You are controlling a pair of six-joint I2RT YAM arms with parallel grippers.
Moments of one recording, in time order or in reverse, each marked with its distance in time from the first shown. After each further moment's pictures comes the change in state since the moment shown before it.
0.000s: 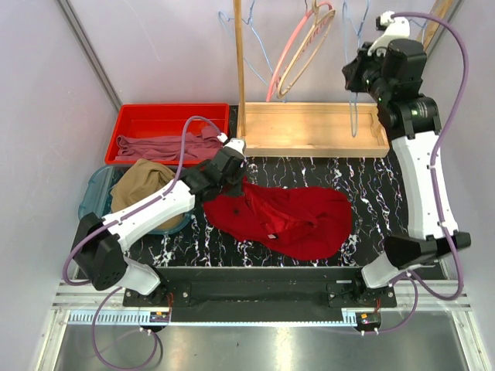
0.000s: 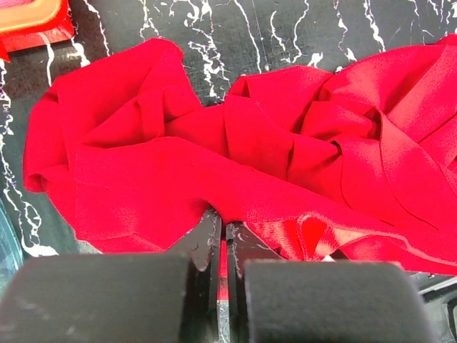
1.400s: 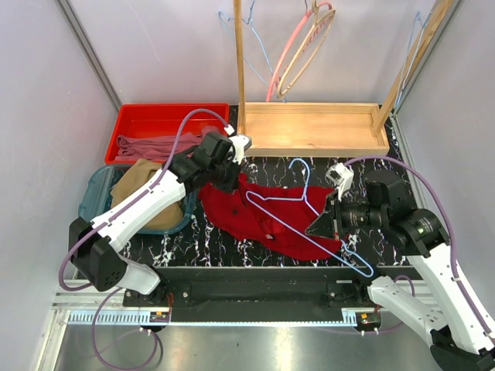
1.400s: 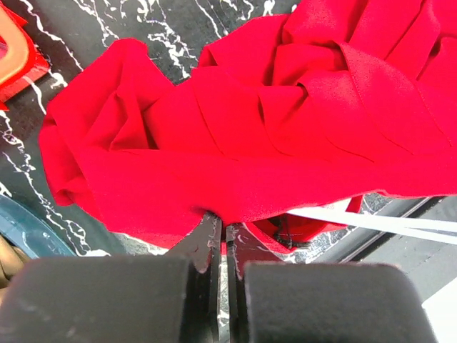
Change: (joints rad) left arm 0.086 -0.010 0.156 -0.208 0.290 0.332; right arm 0.284 -0.832 -1.024 -0.341 -0.677 0.119
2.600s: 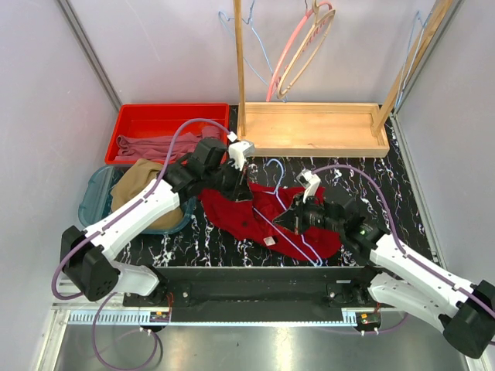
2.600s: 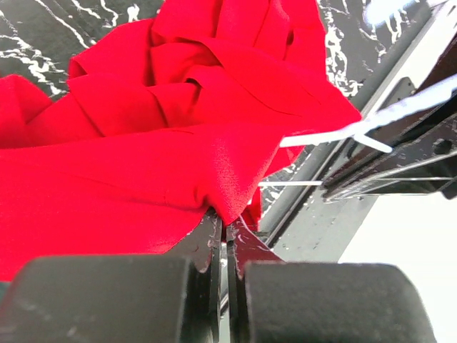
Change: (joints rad) left arm 0.000 -0.081 -0.119 0.153 0.330 -0.079; right arm 0.243 0.104 -0.489 0.858 0.296 0.210
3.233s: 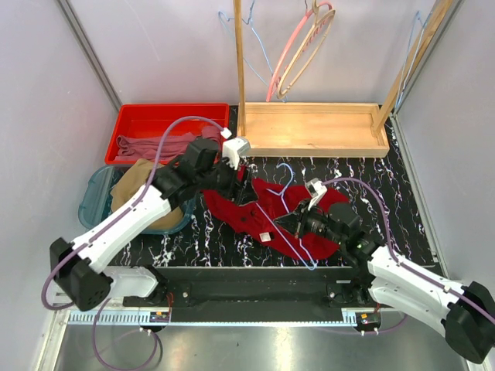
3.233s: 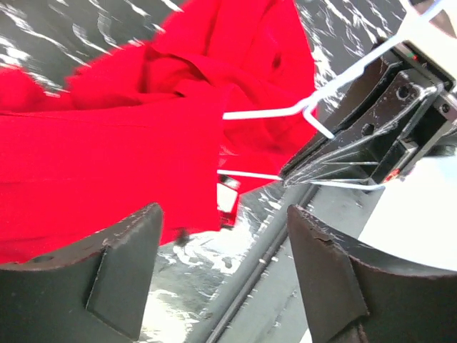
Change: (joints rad) left arm 0.000 -0.065 -0.013 0.037 -0.007 0.024; right arm 0.002 -0.067 -0.279 0.409 0.084 0.072
